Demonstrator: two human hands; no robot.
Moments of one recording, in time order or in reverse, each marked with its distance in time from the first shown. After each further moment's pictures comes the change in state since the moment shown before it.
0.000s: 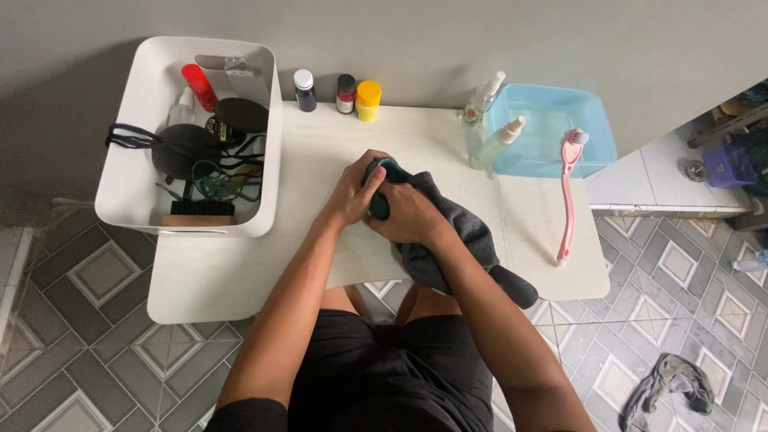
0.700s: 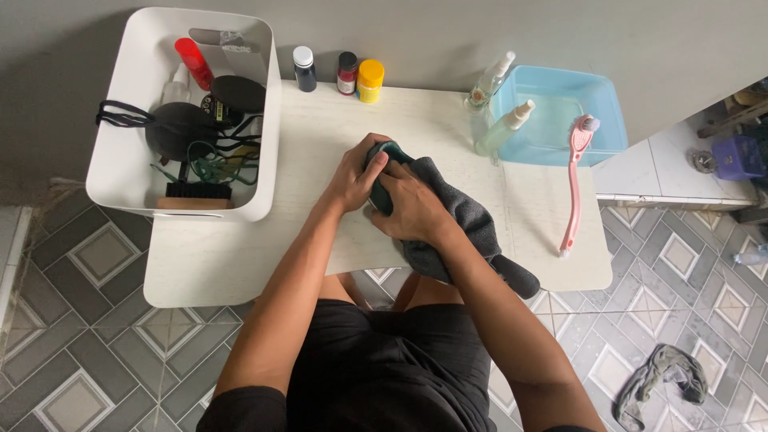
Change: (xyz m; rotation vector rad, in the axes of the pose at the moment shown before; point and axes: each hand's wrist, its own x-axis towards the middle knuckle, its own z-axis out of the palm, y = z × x) left_hand -0.001 -0.013 0.005 0.035 0.033 0.046; right_hand -0.013 0.004 -0.002 -0.070 0.119 -0.174
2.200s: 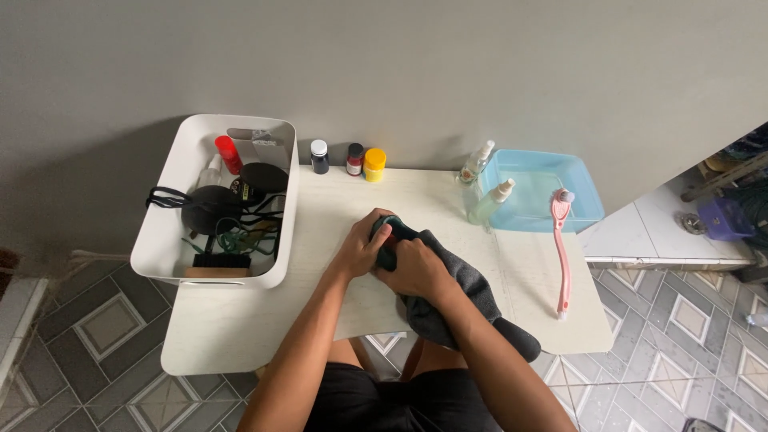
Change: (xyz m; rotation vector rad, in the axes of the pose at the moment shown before) left_hand 0.001 0.010 -0.005 -0.046 -0.033 -0.048; right_hand 0.012 0.004 0.009 -0.101 -0.063 0.344
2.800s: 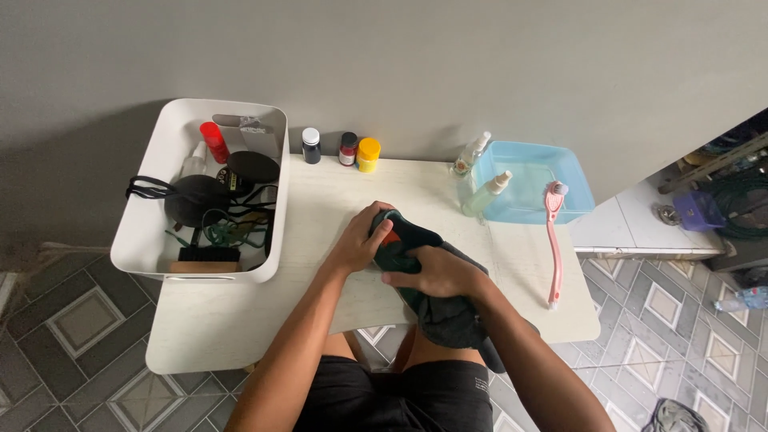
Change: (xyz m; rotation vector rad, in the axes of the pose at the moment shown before) left_hand 0.000 0.009 0.002 0.021 -0.041 0.016; right_hand -0.046 -0.023 -0.087 0.149 -0.497 0.136
